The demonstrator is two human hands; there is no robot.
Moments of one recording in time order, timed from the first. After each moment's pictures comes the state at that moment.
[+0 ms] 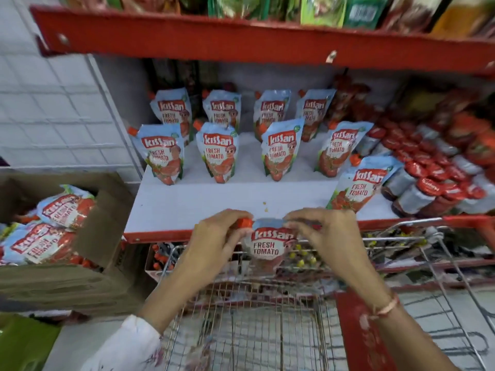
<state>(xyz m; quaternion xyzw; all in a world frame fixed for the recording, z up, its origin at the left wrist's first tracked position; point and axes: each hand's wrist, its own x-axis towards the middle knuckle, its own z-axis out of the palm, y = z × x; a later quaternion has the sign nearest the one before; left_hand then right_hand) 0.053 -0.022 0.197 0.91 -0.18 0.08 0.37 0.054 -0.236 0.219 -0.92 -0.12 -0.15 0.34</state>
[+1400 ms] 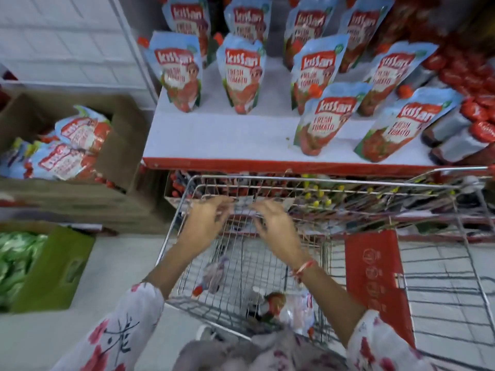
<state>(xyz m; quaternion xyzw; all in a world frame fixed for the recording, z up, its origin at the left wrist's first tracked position) 0.015 0.023 0.078 0.93 0.00 -0.06 0.36 0.020 -0.155 0.049 -0.94 -0.20 -0.01 0.29</state>
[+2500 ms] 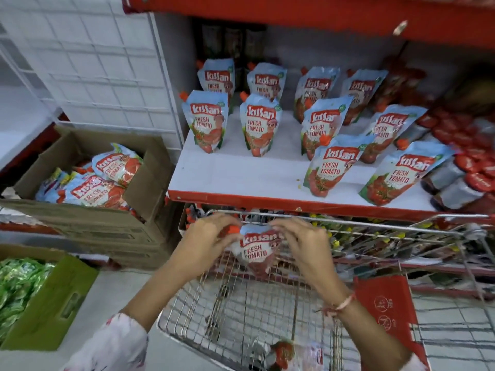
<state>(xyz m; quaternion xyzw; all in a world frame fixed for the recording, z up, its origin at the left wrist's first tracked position) -0.003 0.051 0.149 0.94 -0.12 0.03 0.32 0.015 -0.164 0.138 -0.91 -0.18 -0.11 0.35</state>
